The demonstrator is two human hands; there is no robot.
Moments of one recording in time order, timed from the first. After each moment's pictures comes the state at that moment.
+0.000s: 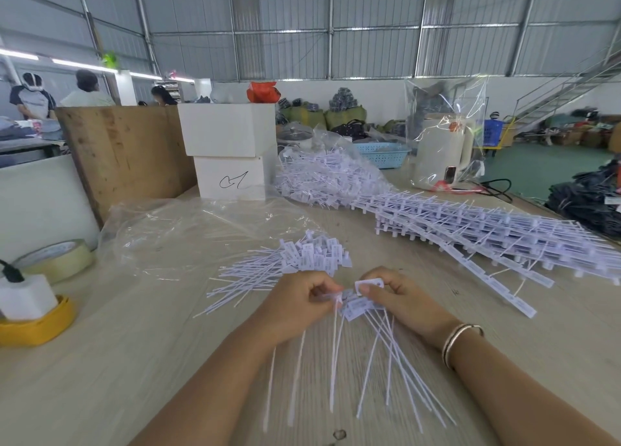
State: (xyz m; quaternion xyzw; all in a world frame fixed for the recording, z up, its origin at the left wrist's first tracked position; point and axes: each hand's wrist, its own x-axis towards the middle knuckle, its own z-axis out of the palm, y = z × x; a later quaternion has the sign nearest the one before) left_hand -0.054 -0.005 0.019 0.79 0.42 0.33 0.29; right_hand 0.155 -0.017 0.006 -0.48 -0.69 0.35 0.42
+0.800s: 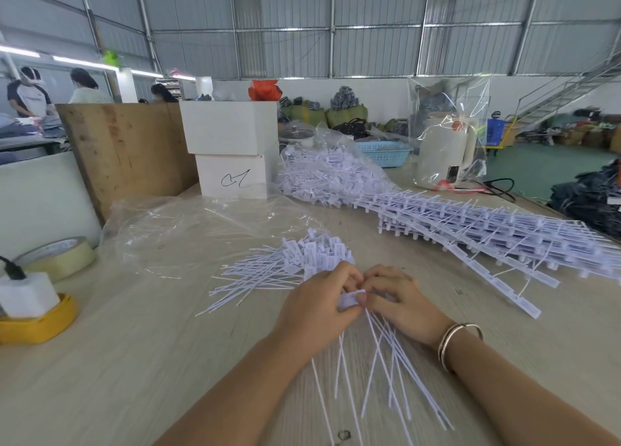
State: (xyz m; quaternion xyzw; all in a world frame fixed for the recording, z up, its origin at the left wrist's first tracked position) left_hand -0.030 -0.020 0.014 0.84 0.40 0.34 0.12; right_hand 0.145 -0.023 0.010 -0.49 -0.78 0.18 0.35
